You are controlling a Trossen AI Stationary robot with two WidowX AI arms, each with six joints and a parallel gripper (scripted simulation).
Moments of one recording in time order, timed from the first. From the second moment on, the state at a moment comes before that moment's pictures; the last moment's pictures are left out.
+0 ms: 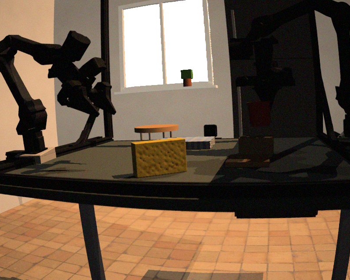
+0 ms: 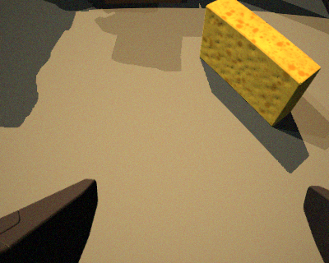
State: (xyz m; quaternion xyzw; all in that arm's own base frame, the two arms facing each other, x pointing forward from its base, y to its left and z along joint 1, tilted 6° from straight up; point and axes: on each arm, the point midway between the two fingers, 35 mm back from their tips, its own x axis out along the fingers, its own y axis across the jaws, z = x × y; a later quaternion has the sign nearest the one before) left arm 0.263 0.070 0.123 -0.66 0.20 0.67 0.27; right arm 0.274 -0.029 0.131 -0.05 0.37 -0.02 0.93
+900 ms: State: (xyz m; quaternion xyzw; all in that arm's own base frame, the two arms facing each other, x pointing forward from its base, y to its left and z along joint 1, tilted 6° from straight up) left arm 0.253 0.115 0.127 -0.66 0.20 0.67 0.27; right arm 0.274 -0.029 0.131 -0.05 0.37 -0.02 0.93
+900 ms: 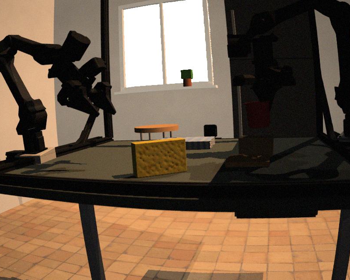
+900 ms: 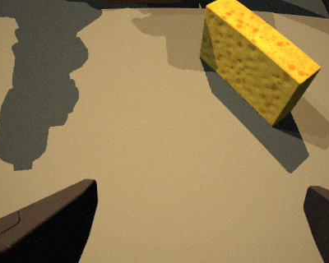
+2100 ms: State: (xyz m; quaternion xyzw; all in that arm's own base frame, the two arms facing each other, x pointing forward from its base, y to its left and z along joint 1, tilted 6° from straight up) left arm 0.242 0.184 0.139 -0.66 0.19 0.67 0.27; right arm 0.274 -0.029 0.131 -0.05 0.37 -0.02 0.93
